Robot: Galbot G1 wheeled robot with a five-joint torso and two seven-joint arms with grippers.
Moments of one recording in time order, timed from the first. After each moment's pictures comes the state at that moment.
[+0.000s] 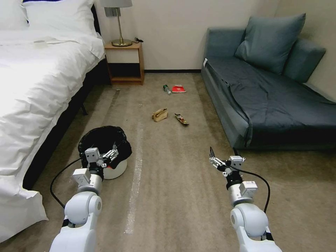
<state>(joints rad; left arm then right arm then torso) 1.26 -1.41 -0.63 -1.87 -0.26 0.15 -0.01 -1.36 1.48 0.54 1.90 0.11 0.00 -0.01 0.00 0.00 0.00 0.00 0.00</state>
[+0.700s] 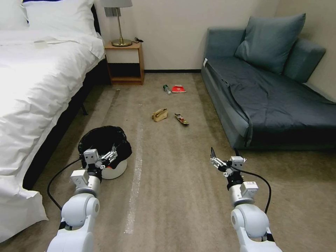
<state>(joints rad) 1.28 -1.40 -0.65 -1.88 -0.26 0.16 0.00 -1.36 1.49 0.54 1.91 0.10 0.00 -0.01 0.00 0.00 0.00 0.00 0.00</state>
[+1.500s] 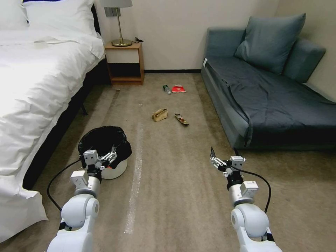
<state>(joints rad) 1.28 -1.40 -0.65 -1.87 -0.26 0.16 0.01 -1.36 1.49 0.53 1.90 0.11 -0.01 -0.01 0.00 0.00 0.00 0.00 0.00</state>
